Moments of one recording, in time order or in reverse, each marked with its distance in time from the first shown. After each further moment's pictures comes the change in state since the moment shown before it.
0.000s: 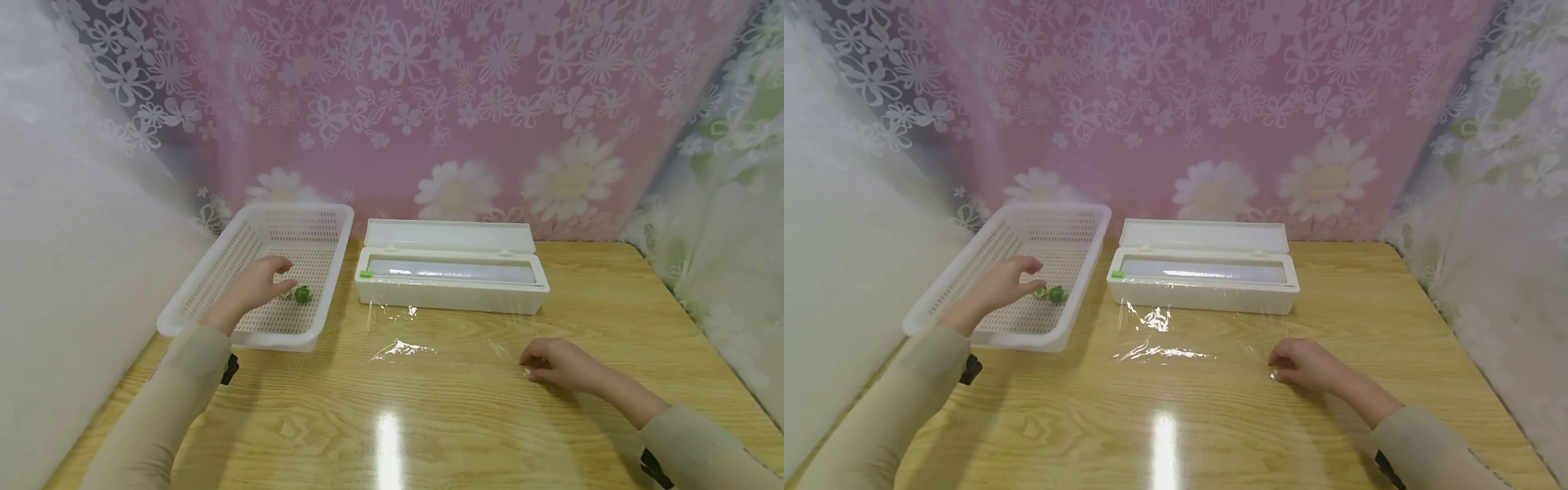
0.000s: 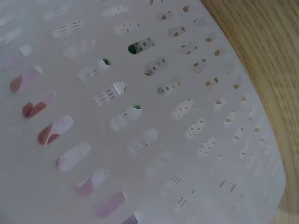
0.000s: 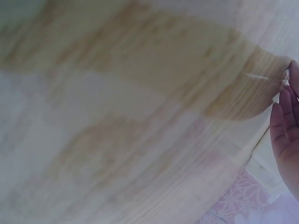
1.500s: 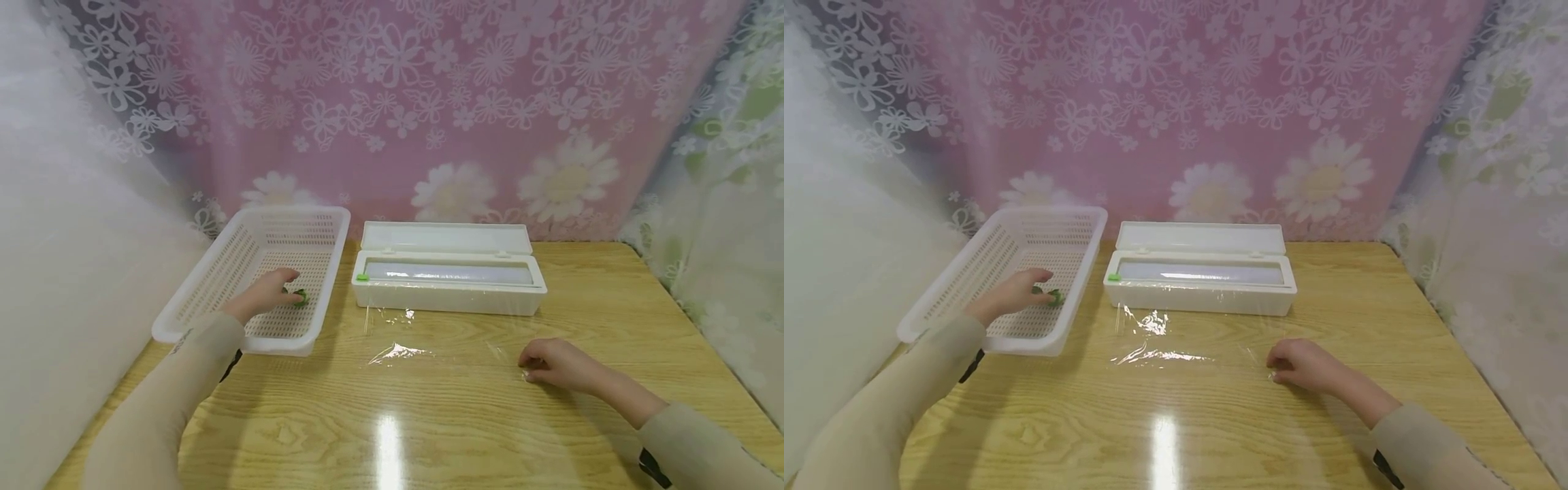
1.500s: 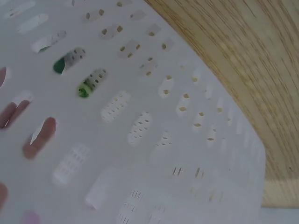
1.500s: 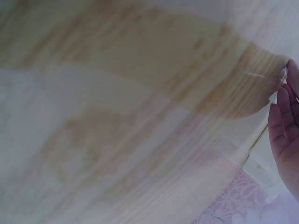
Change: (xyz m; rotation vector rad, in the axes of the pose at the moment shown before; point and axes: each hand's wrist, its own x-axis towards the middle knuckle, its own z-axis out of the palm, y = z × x) left_hand 0.023 -0.023 0.031 -0.049 -0.189 -0.038; right_hand 0.001 -0.001 -0.002 -0.054 0.005 -0.026
